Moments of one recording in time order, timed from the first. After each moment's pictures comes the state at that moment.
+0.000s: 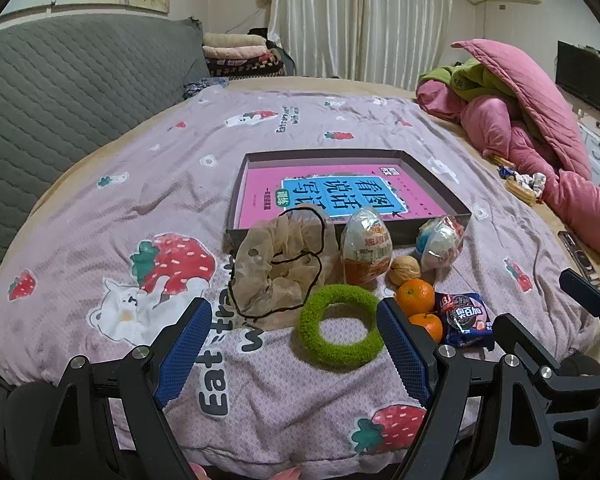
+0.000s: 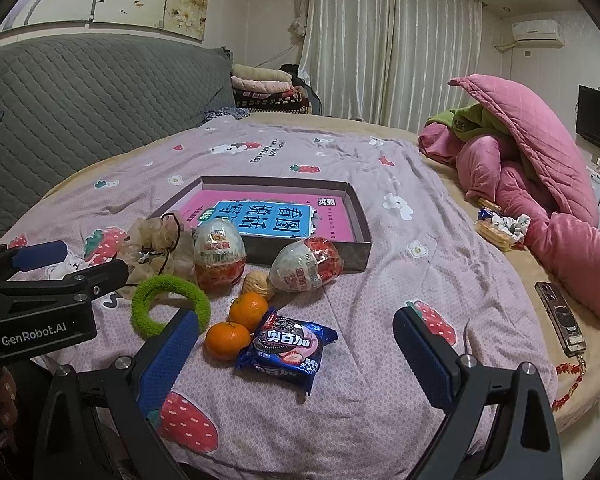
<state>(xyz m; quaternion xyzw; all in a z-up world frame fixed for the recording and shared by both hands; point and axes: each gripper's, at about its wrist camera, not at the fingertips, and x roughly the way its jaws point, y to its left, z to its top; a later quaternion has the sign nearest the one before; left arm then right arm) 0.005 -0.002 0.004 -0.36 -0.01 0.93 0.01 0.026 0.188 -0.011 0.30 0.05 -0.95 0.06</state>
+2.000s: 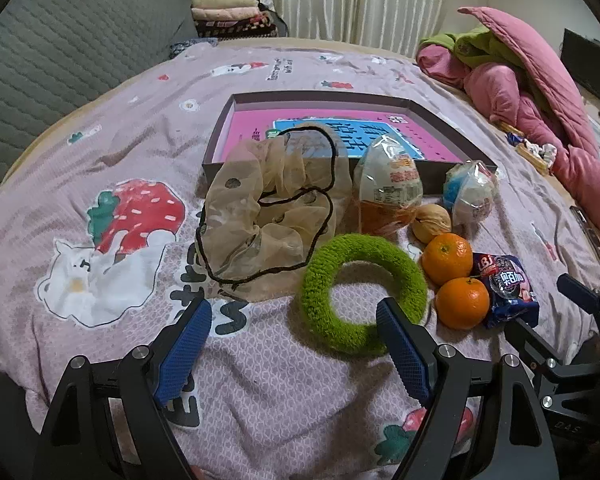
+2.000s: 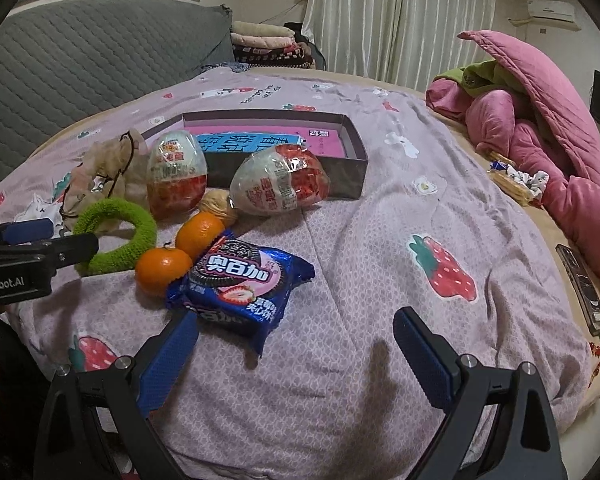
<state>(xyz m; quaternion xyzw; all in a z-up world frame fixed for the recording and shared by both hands) -0.032 -0.006 -0.061 -0.42 -0.02 0.91 0.03 -0.003 0.213 -0.076 0.37 0.06 -0.92 0.06</state>
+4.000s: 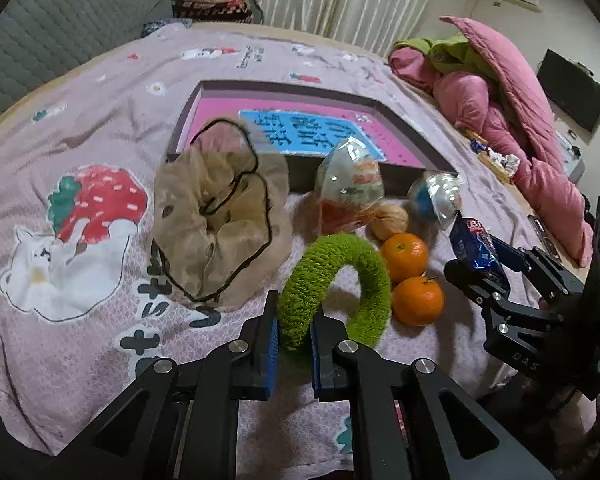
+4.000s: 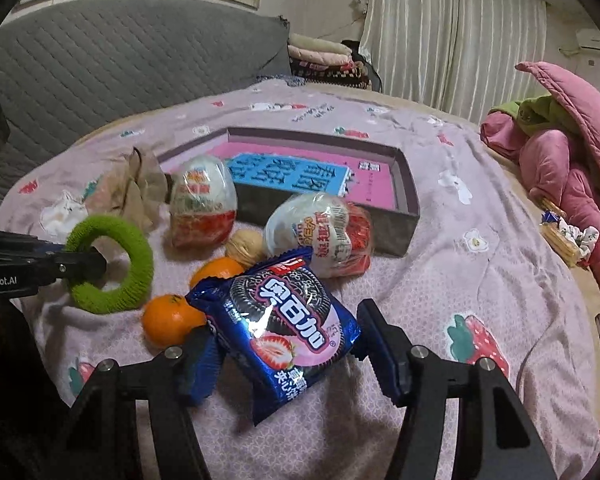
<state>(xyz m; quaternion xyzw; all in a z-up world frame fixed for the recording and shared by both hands) -0.029 -0.011 -0.055 -0.43 -0.08 0.89 0.10 -0.040 0.209 -0.066 0.34 0.09 -0.92 0.16</state>
